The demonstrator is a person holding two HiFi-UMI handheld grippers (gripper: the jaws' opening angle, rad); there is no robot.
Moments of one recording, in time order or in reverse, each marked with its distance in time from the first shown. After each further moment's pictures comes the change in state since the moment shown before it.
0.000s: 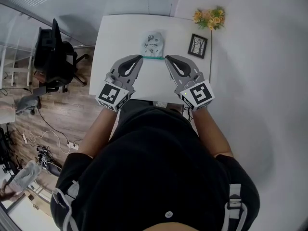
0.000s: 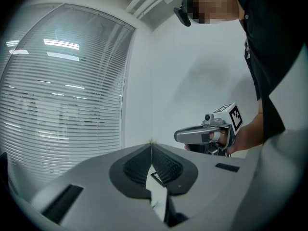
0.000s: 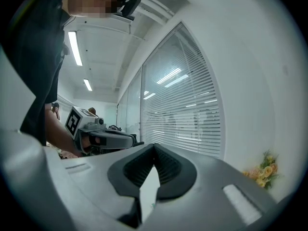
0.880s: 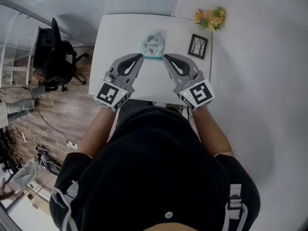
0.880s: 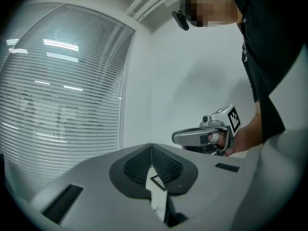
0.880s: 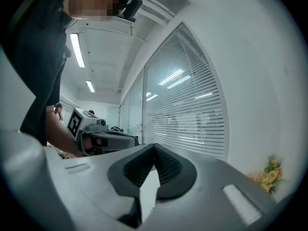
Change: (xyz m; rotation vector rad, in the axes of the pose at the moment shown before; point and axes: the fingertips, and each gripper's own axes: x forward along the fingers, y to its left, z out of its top) left arm 0.006 0.004 0.007 -0.001 -0.026 -0.025; right arm 0.011 -0.002 0.009 -0.007 -0.017 0.035
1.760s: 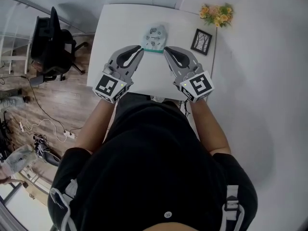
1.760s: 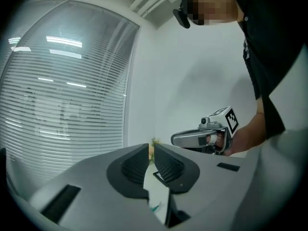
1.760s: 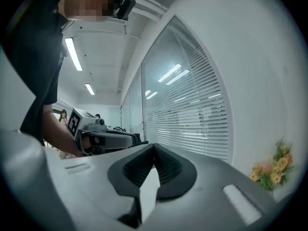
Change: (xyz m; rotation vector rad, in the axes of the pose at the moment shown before) left arm 0.005 0.019 -0.026 -0.029 0.048 0.038; right arm 0.018 -0.014 -0.034 0.093 0.022 0.023
